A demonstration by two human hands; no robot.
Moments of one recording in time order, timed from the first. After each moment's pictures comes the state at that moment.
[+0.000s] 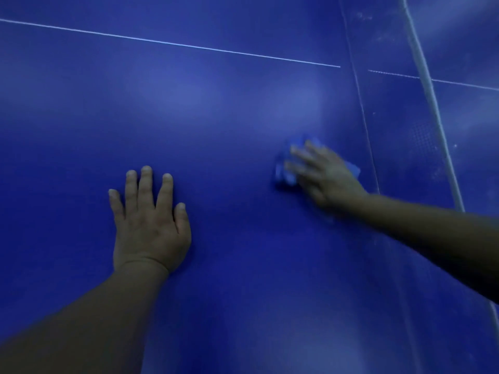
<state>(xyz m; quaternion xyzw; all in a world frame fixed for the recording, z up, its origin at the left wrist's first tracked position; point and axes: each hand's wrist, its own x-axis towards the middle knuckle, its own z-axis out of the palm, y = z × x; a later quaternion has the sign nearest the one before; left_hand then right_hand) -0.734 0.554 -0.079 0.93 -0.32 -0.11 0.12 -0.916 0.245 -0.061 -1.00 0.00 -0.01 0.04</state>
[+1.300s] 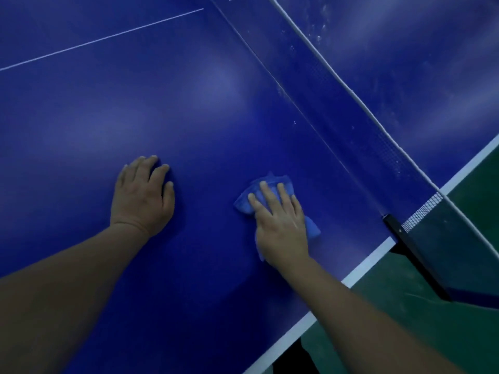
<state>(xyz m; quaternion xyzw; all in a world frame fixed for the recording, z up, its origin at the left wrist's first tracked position) -0.756 0.575 -0.069 0.76 -0.63 -0.08 0.11 -1.037 0.568 -0.085 -0.82 0.57 -0.08 0.02</state>
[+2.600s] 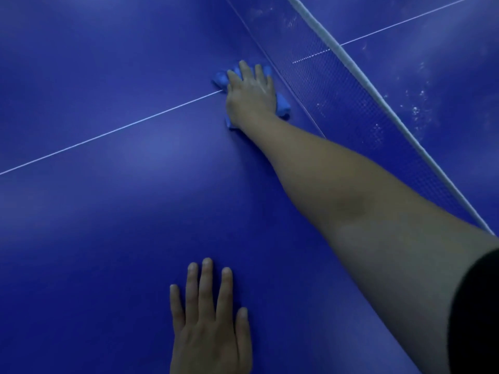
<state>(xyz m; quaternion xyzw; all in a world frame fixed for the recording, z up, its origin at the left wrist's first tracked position) -0.799 0.505 -0.089 0.81 -0.57 -0.06 0.08 -0.750 0.114 -0.073 -0.85 0.53 -0.02 0.08</state>
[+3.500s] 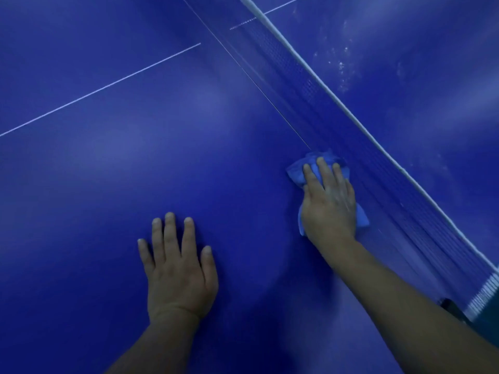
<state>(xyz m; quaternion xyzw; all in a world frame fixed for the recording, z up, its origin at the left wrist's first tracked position) -0.808 0.507 -0.081 0.82 -0.56 -0.13 0.06 -1.036 0.364 -0.090 -0.74 0.67 -0.09 0.03</state>
